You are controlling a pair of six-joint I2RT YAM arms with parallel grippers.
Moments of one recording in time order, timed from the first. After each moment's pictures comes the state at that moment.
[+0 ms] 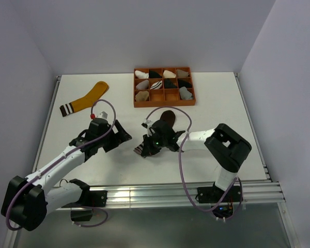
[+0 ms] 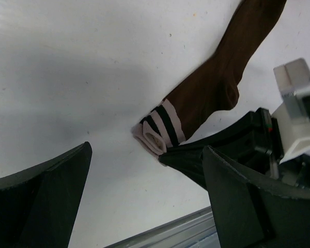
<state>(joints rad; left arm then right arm) -0.46 1.06 0.59 -0.29 0.09 -0.90 0.84 1.73 0.81 0.14 -0.38 0.44</state>
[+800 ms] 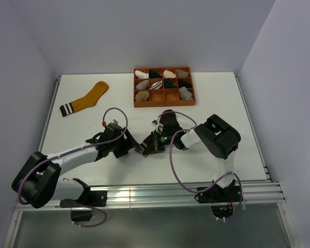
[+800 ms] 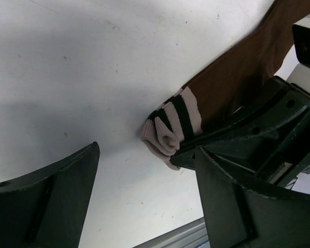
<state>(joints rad) -0.61 1.29 0.54 -0.10 0.05 -1.07 0.63 1.93 0.71 0.54 -0.80 0.79</state>
